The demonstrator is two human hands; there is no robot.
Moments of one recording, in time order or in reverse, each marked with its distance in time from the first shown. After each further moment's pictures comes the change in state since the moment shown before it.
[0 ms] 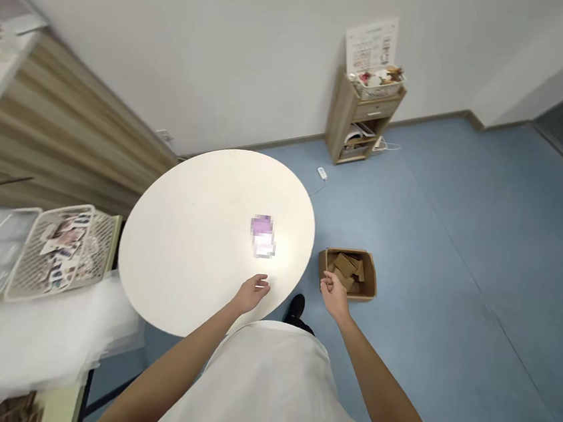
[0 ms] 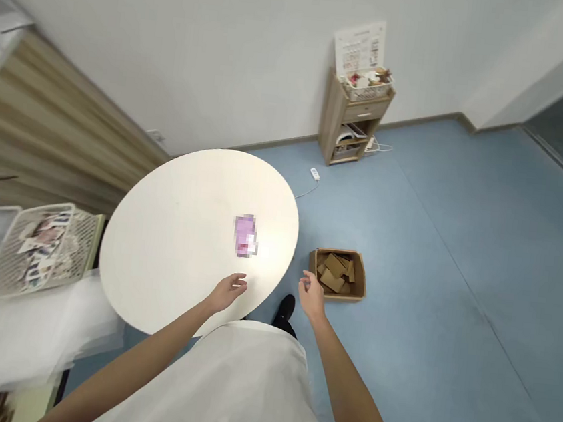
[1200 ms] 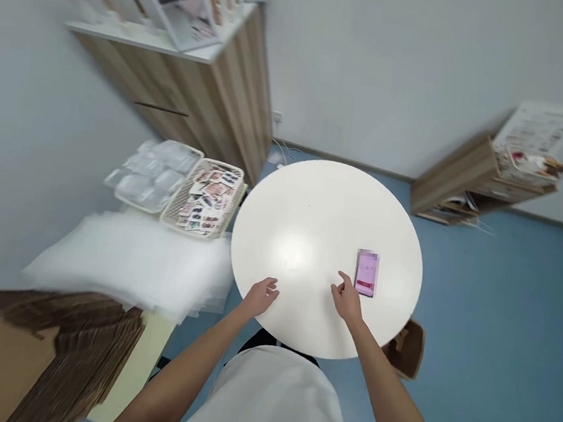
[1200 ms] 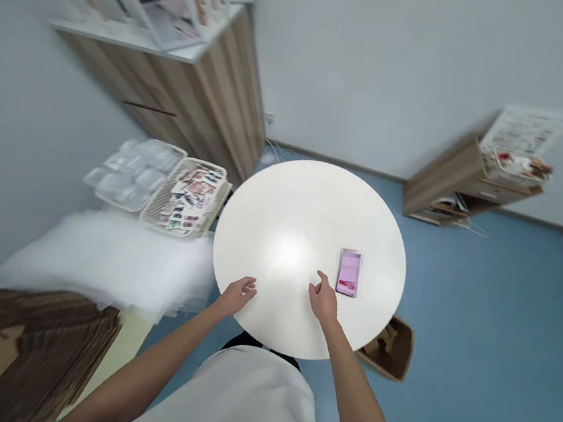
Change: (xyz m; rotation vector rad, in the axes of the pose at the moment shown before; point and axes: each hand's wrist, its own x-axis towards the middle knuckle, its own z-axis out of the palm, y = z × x) left_hand -0.056 -0.168 -0.217 -0.161 0.291 0.023; right_hand -0.001 -0.154 0.261 -0.599 -0.345 -0.240
